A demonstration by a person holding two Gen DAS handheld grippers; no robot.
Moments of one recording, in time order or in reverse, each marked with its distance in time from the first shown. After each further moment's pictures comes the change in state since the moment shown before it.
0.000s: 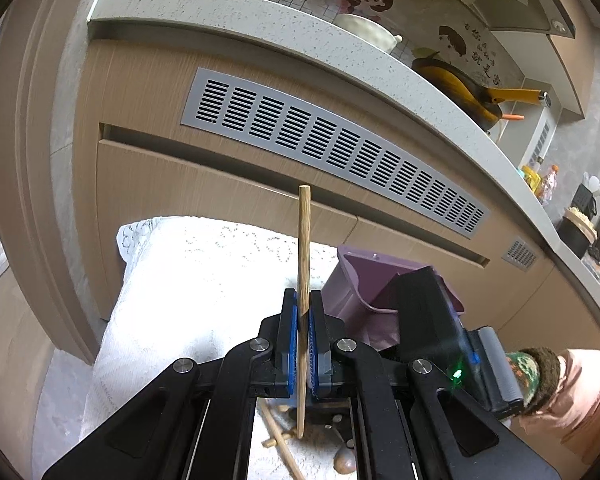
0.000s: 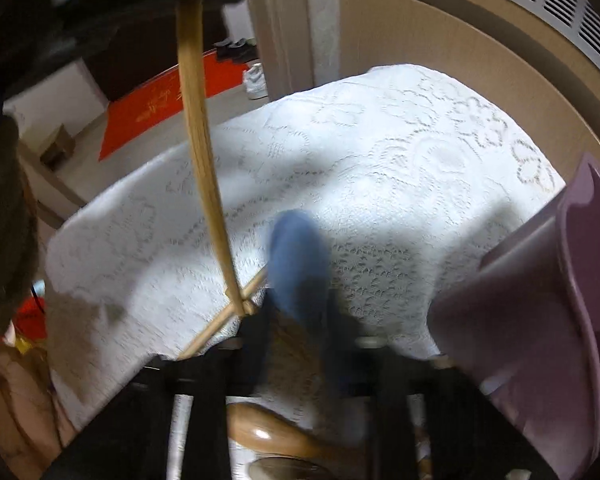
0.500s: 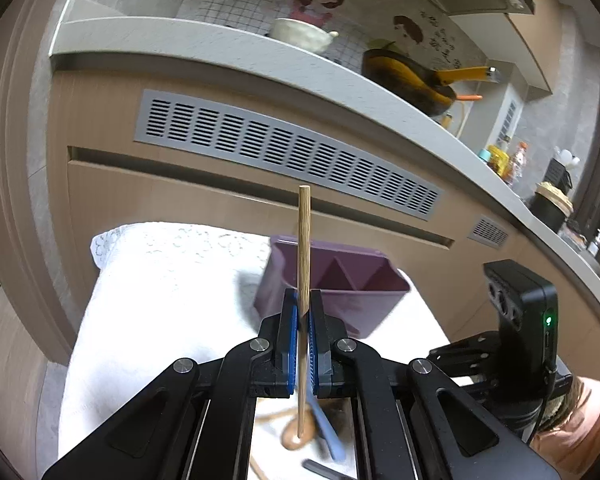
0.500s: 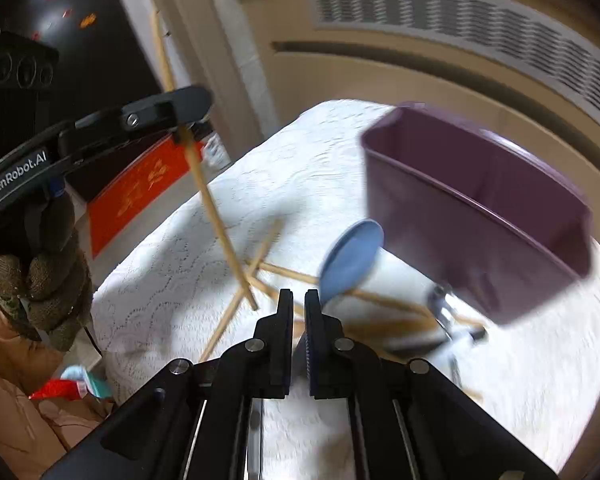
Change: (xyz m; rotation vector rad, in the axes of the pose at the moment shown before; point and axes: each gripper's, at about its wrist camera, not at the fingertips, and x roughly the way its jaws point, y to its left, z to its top) left arm -0.031 -0.061 -0.013 0.091 0.008 -0.073; right arm -0.108 0.008 -0.092 0.307 -0.247 -0.061
